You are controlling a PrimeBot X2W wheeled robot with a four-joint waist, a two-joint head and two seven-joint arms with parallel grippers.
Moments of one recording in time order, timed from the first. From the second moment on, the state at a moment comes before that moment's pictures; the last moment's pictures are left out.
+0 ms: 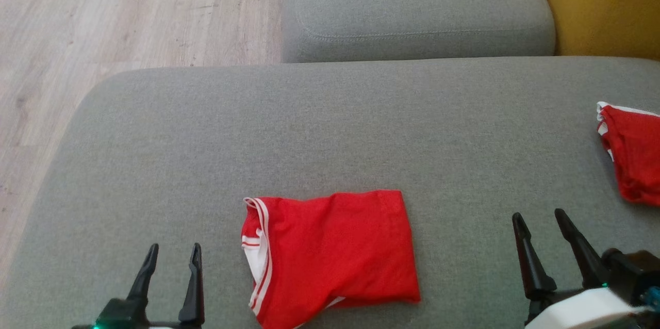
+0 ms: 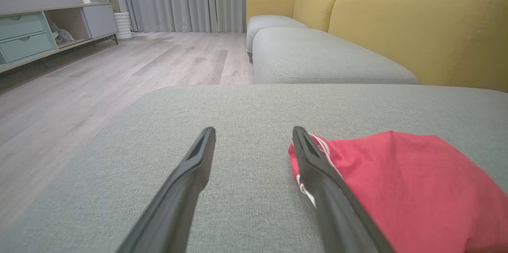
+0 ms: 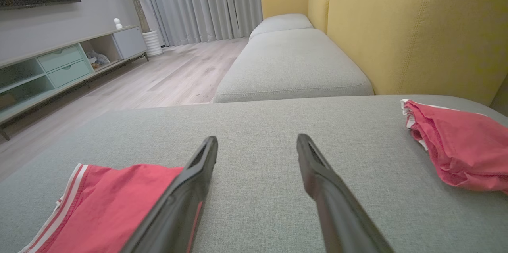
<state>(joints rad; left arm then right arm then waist) 0.16 0.33 -0.37 0.06 -0.41 0.21 -0.15 0.30 -0.04 0.00 -0.26 0.18 0.13 0.16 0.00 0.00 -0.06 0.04</state>
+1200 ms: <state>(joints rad) -0.05 0.30 -0.39 0.06 -0.41 0.17 -0.22 0.09 -0.04 0.15 0.15 0.31 0.13 0.25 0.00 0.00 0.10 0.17</state>
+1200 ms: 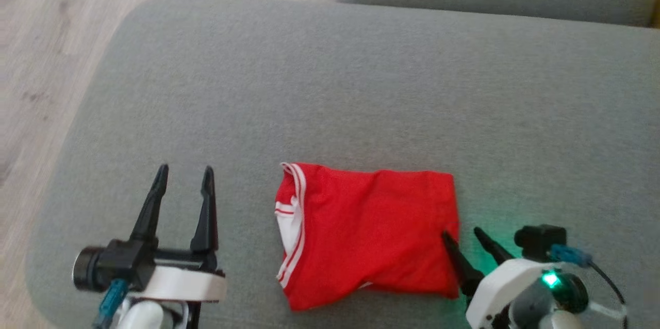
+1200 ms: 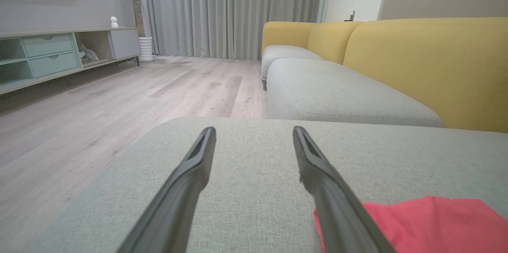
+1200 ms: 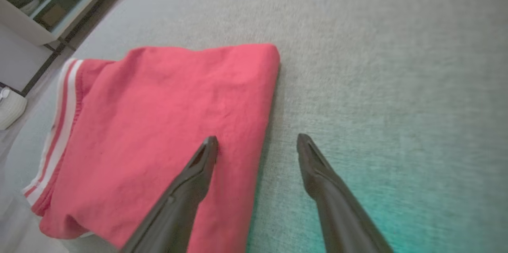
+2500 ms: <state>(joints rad) -0.14 0.23 -0.27 0.01 -0.29 0.04 -0.26 -0.27 -0.31 0.02 0.07 0.27 0.13 0.37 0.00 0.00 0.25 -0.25</state>
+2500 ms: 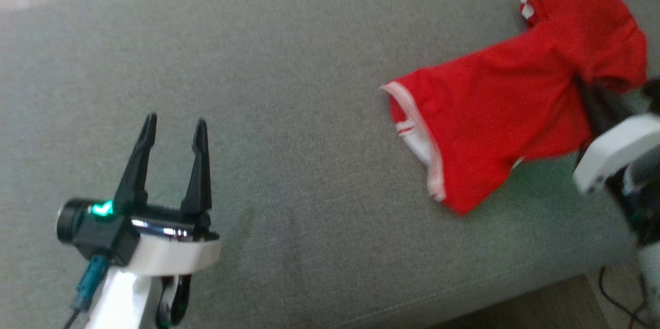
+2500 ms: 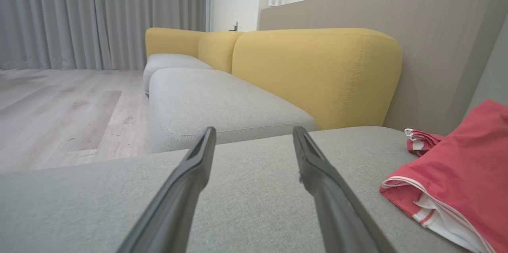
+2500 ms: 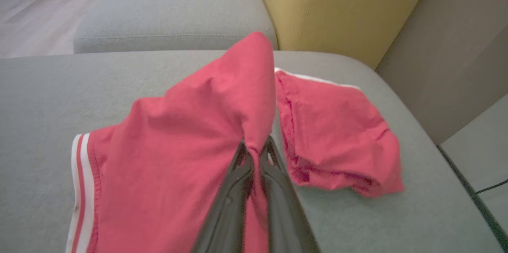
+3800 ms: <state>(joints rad) -0.27 0.24 -0.32 0.06 -0.27 -0.02 -0.26 -0.30 -0.09 -0.41 -0.01 -0.01 0.13 0.18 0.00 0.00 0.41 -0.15</state>
